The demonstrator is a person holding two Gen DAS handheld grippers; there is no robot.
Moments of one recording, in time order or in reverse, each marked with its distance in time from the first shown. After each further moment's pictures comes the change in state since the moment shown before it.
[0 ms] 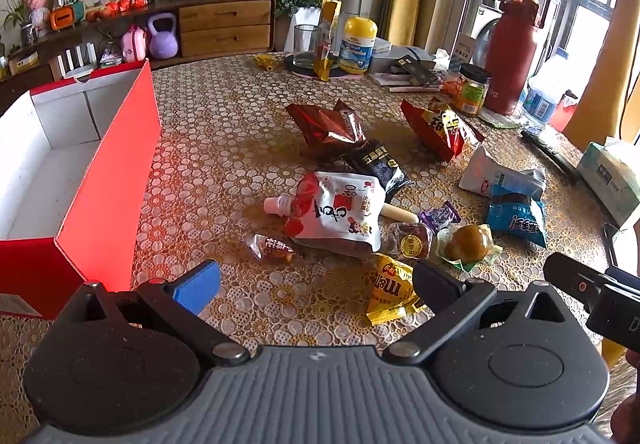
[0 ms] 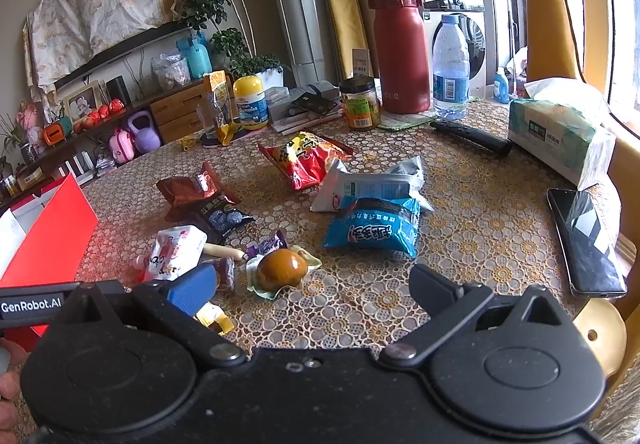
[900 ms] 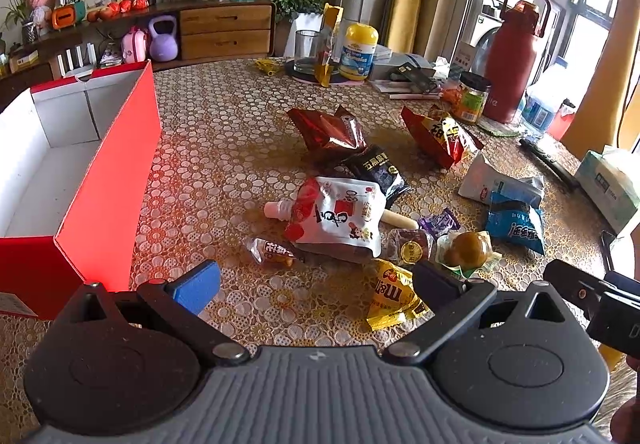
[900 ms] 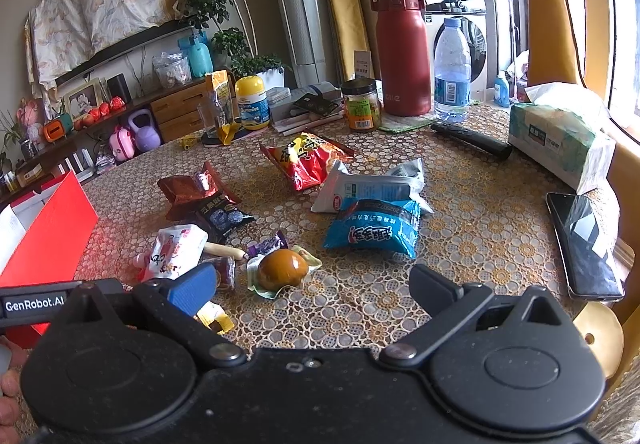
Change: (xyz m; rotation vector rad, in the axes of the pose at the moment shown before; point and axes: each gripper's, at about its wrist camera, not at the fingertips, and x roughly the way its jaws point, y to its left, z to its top) left arm 0.000 0.005 0.000 -0.014 -0.025 -0.010; right arm -0.001 0.002 0.000 -0.006 0.002 0.001
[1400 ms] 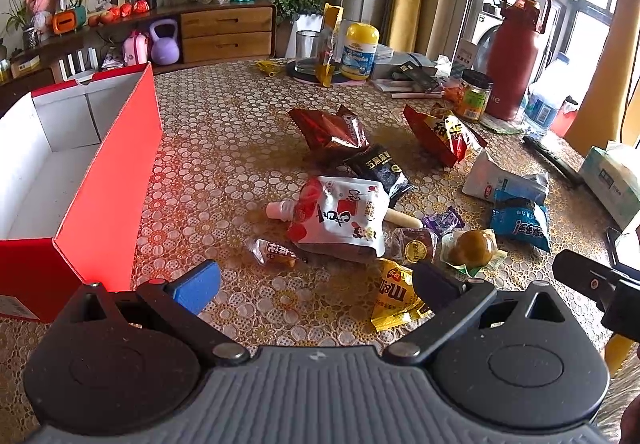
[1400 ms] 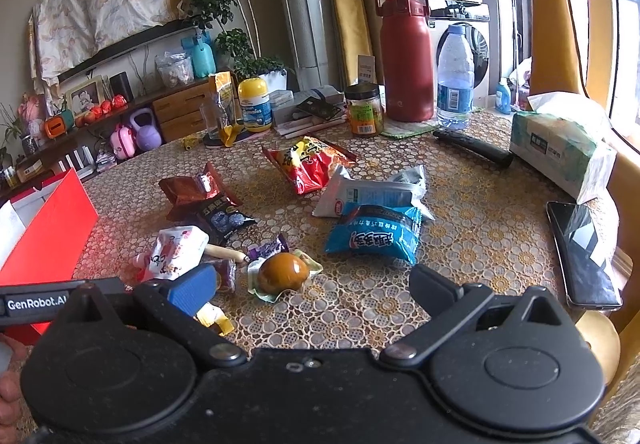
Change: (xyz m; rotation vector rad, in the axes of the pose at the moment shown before) left arm 0.004 -0.001 -0.002 0.013 -0.004 0.011; right arm -0.003 0.005 0.003 -0.024 -0.008 -0.007
